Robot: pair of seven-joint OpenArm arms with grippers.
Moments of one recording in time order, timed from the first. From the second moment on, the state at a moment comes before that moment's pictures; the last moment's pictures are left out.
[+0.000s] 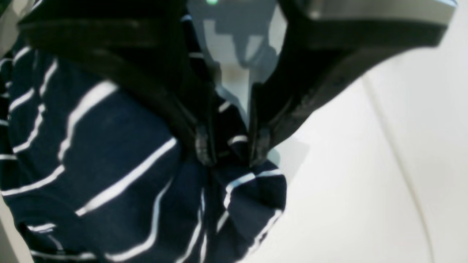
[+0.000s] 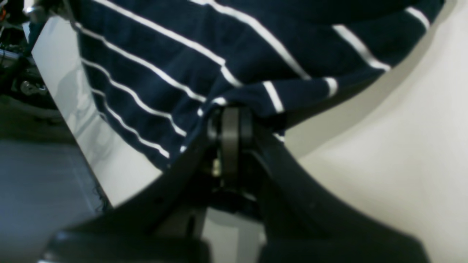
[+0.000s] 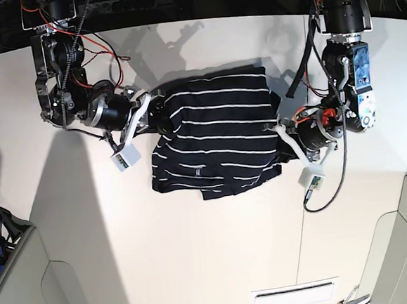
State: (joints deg) left arm -5.8 -12.4 -5.7 80.2 -26.6 -29.5 46.4; right arm -2.6 7.3 -1.4 89.3 40.7 32.6 -57.6
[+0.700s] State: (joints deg) left arm 3.3 -19.1 -14.9 94.9 -33.4 -29.5 51.6; right arm -6.7 7.4 11.6 103.3 40.9 32.7 -65.0
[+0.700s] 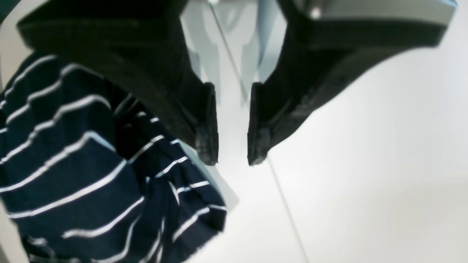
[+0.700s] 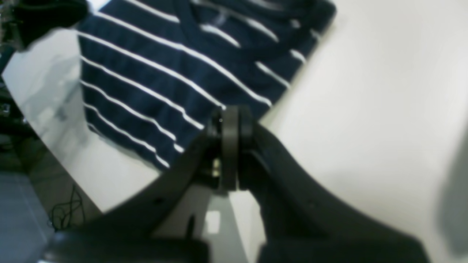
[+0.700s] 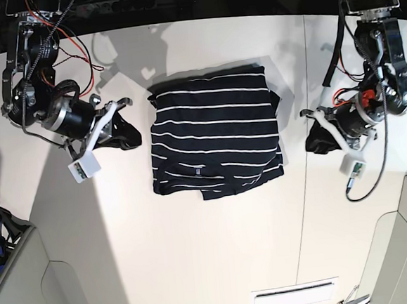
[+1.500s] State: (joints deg) left arm 37.8 -18.3 -31.7 109.6 -41.6 -30.4 56.1; right arm -27.1 18.9 14.0 108.6 52.9 32.8 -68.2
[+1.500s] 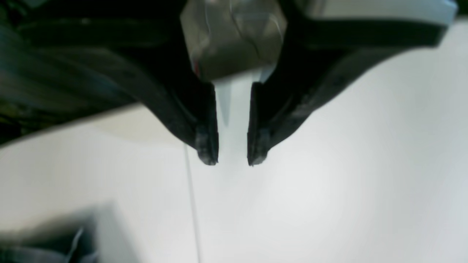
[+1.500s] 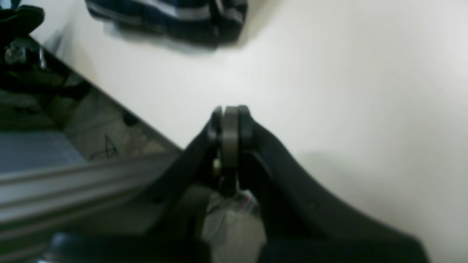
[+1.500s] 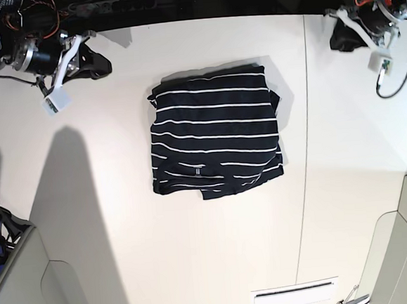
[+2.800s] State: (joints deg) left arm 56.9 -18.6 -5.0 85.7 -21.7 -32.7 39.7; right arm -47.9 23.5 -8.4 86.4 39.3 32.8 -58.7
